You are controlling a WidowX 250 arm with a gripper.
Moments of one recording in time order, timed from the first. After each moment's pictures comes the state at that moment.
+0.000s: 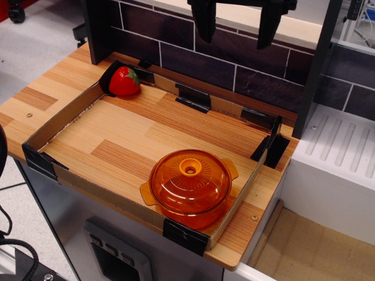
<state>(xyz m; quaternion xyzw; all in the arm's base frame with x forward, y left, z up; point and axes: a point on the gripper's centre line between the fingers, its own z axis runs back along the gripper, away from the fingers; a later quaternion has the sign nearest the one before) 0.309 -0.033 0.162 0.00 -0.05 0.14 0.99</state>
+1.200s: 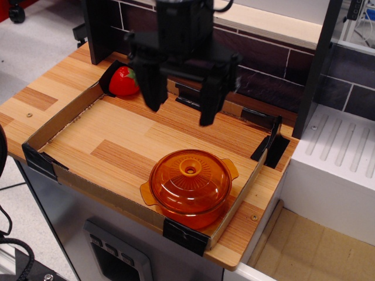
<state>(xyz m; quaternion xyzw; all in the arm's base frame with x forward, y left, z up) 0.232 -0.018 0.120 -0.02 0.01 0.04 1.00</state>
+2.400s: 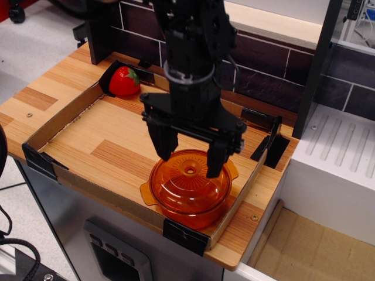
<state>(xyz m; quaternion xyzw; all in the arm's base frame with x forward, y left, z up) 0.226 -0.034 0.068 0.00 -0.01 0.03 1.00</state>
